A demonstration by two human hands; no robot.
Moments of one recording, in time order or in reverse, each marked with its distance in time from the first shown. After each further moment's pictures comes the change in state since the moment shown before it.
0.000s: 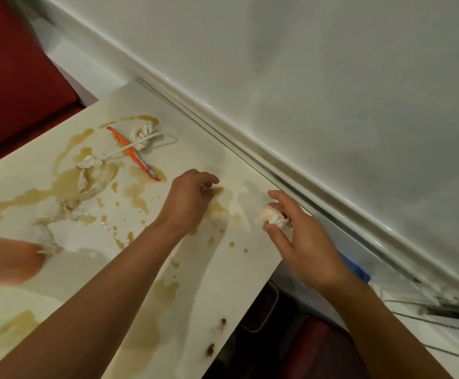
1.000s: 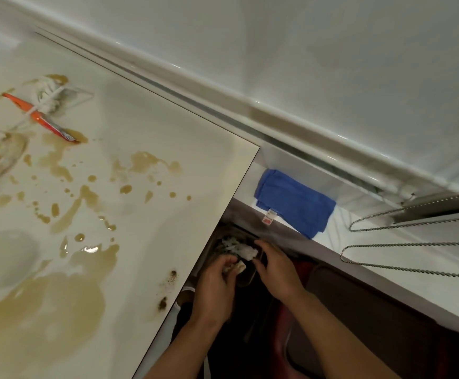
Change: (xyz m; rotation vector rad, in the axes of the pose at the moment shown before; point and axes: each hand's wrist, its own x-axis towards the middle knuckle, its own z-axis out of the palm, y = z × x) left_hand -0.235 0.037 0.190 -0.304 -0.281 -0.332; right_hand -0.133 0.233 0.127 -0.058 -0.010 0.357
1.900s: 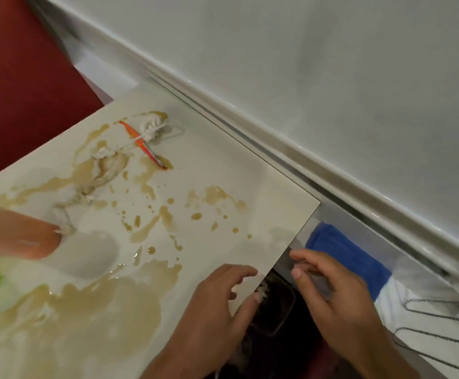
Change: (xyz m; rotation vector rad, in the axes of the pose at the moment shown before) left_hand -0.031 0.081 -0.142 0.123 0.054 0.275; right_hand -0.047 -0.182 -0.128 0.199 0.127 -0.321
